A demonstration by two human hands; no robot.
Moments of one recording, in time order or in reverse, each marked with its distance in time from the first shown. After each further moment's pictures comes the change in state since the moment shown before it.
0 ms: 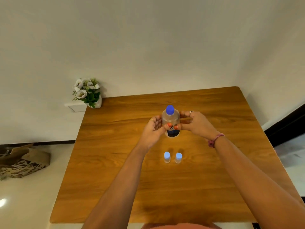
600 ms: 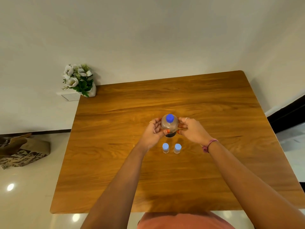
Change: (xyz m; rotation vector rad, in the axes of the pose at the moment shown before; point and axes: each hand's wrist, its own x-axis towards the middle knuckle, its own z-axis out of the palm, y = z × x) left_hand 0.011 -0.056 0.002 0.040 -0.068 -0.189; right_hand 0.000 0.048 0.037 -0.129 -0.081 0.120
